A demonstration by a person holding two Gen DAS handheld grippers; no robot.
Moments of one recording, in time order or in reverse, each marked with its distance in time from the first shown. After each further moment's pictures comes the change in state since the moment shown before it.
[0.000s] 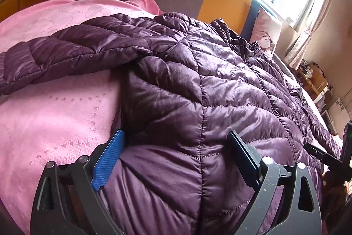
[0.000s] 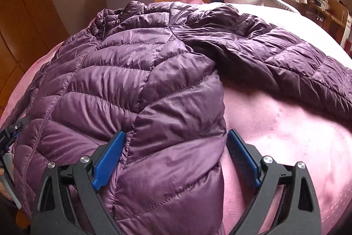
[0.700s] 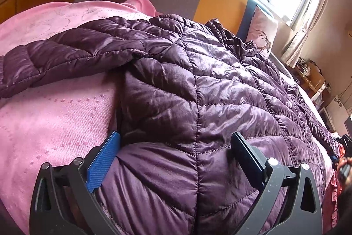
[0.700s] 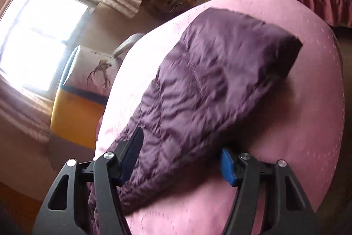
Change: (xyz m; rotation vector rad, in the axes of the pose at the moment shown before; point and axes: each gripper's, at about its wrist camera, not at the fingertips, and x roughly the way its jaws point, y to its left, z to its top) left arm 0.000 -0.005 -0.001 0.030 -0.007 -0.022; right arm -0.113 -0.312 -0.047 1.177 -0.360 -0.089
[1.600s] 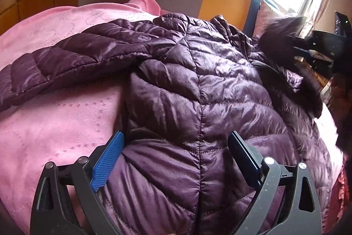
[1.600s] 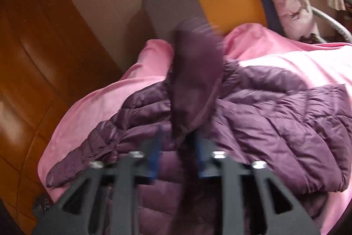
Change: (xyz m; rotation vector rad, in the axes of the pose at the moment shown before) left arm -0.010 -0.006 0.005 0.020 0.029 0.077; right arm 0.053 0.338 -0.372 -1.061 0.494 0.442
